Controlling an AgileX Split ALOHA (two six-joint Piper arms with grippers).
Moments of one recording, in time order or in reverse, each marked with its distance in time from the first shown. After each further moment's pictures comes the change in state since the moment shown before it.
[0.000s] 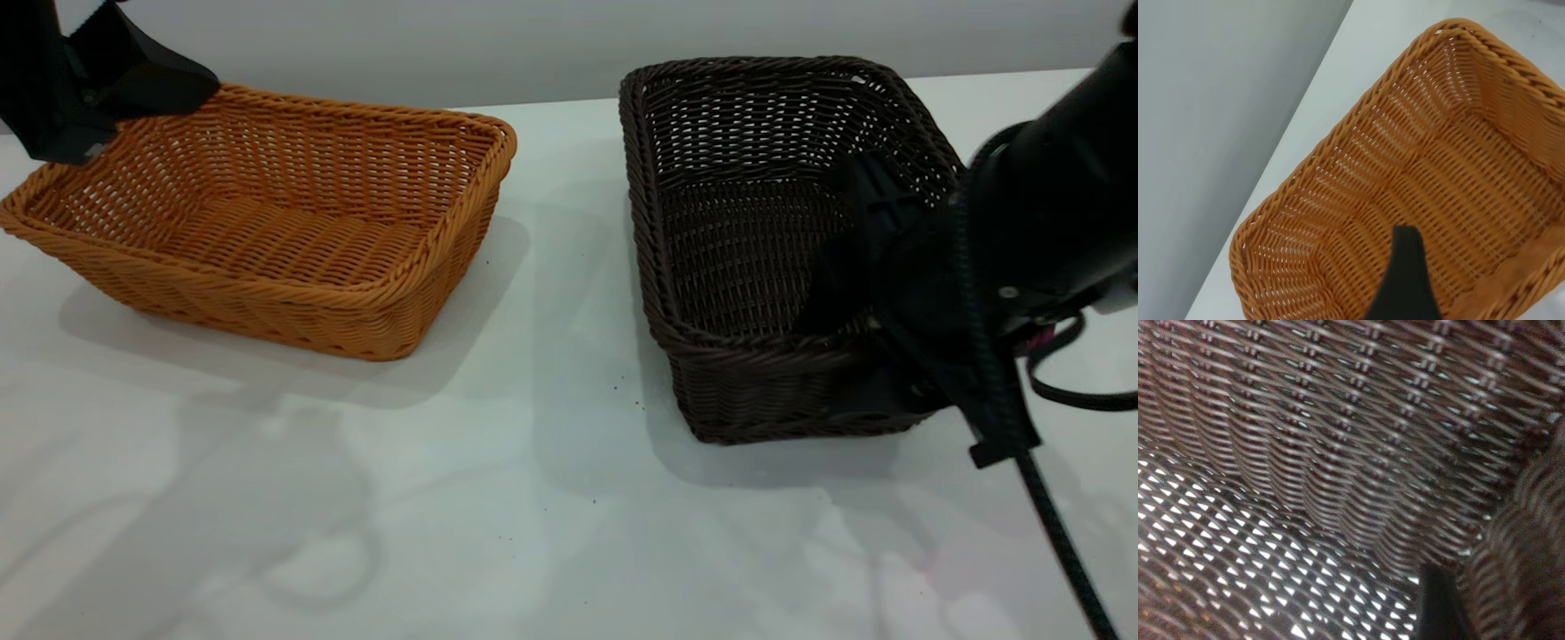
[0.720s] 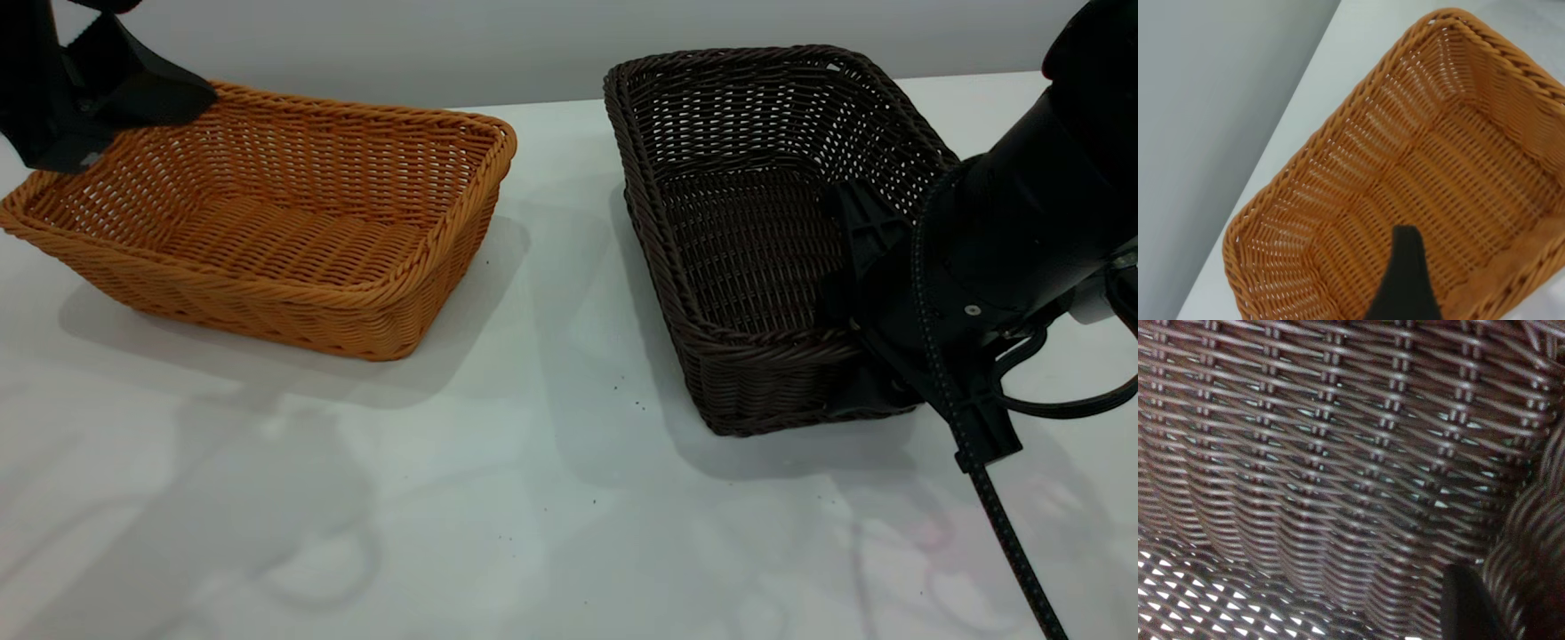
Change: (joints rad) left arm 0.000 0.000 0.000 0.000 0.014 -0.003; right arm 0.000 0.086 -0.046 0.005 -0.076 0.003
